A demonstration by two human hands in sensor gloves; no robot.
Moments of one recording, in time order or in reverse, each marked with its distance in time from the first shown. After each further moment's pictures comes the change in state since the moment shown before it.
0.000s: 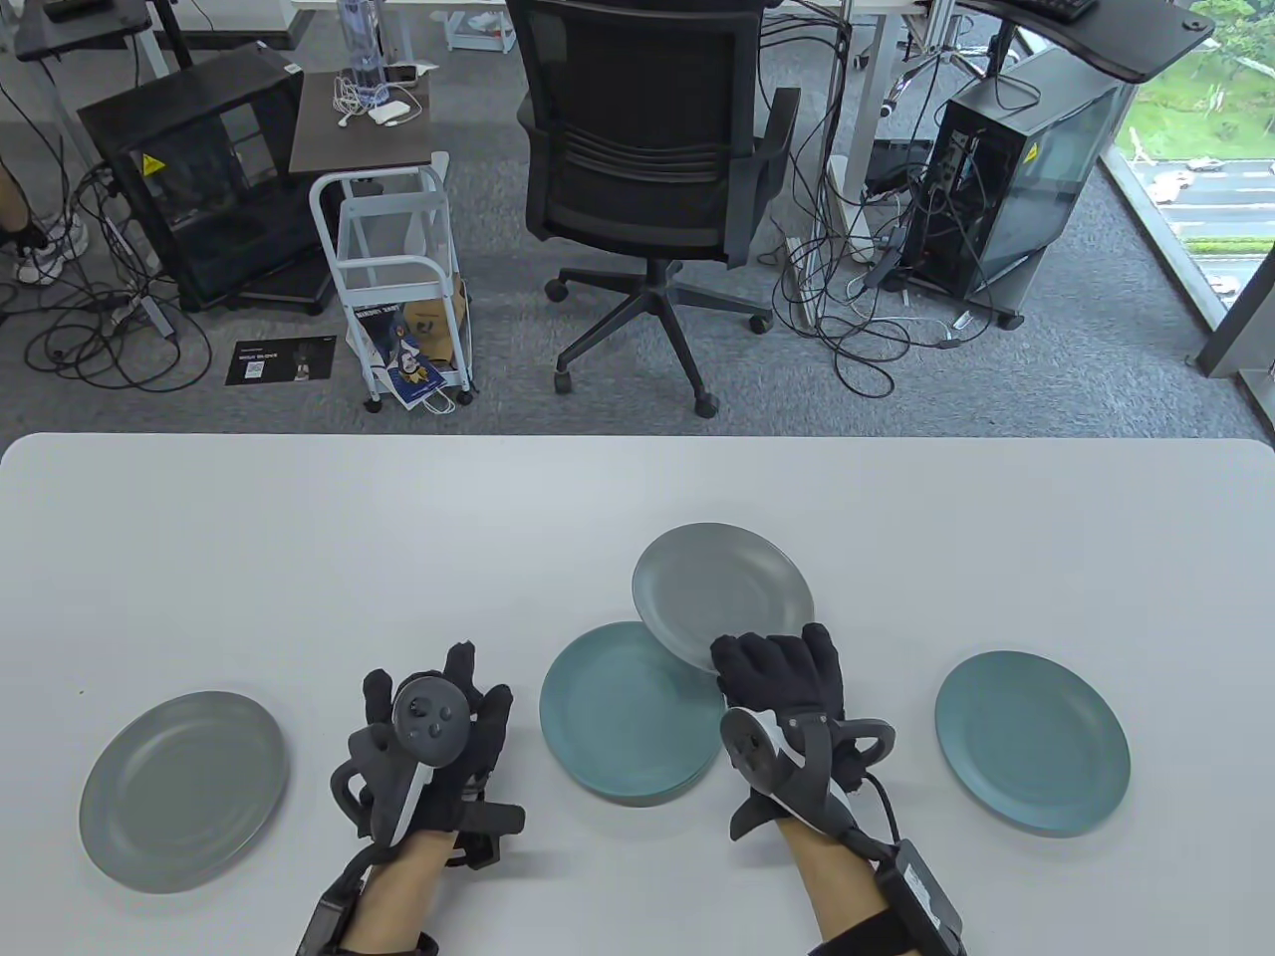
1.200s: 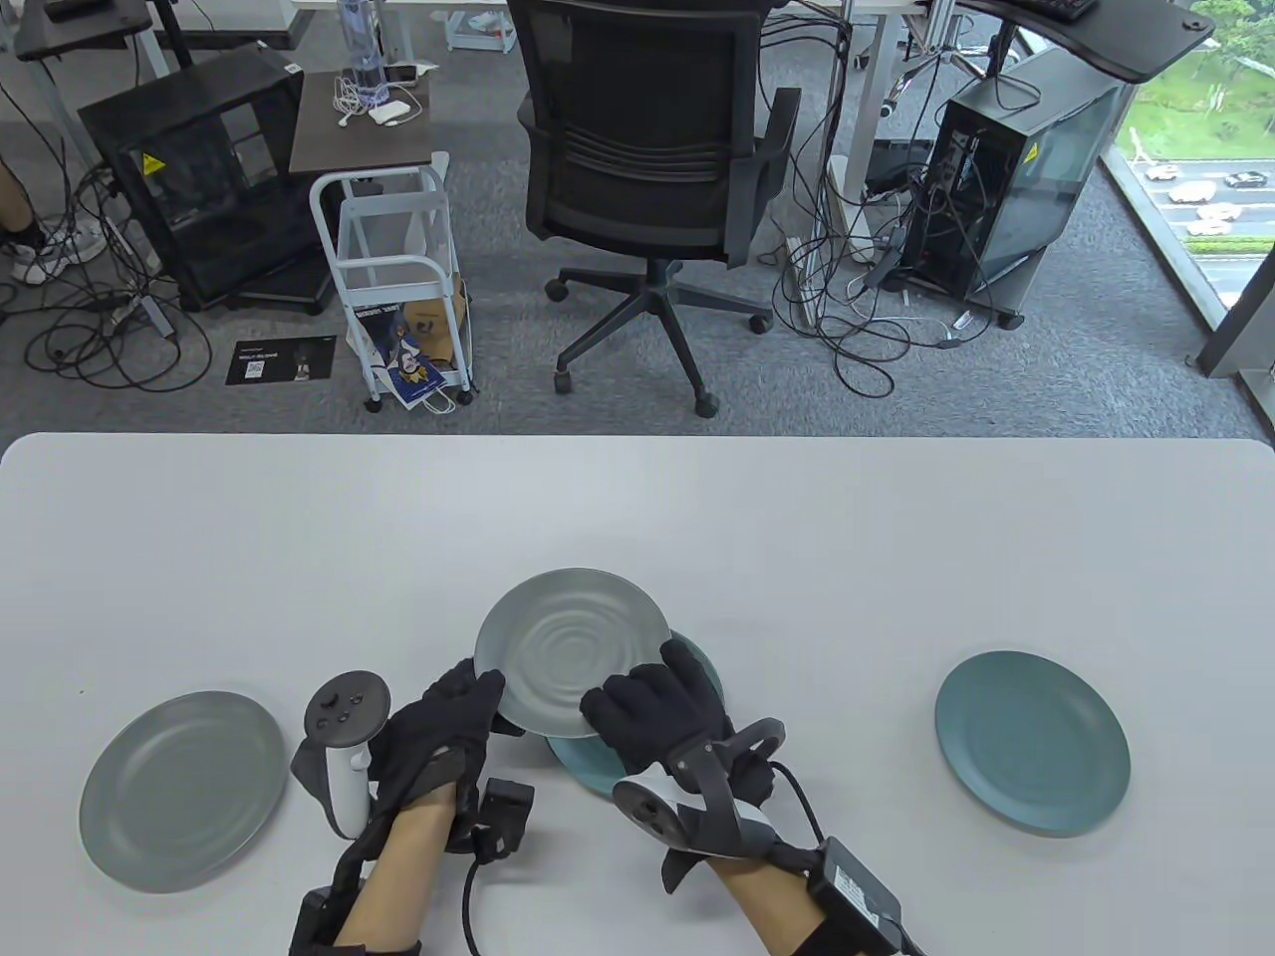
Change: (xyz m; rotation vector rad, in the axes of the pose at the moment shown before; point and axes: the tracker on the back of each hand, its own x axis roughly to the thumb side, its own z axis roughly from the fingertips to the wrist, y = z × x) left_hand -0.027 -0.014 -0.011 -0.378 0.265 0.740; right_hand 0.085 -0.017 0.014 -0.011 -0.408 -0.126
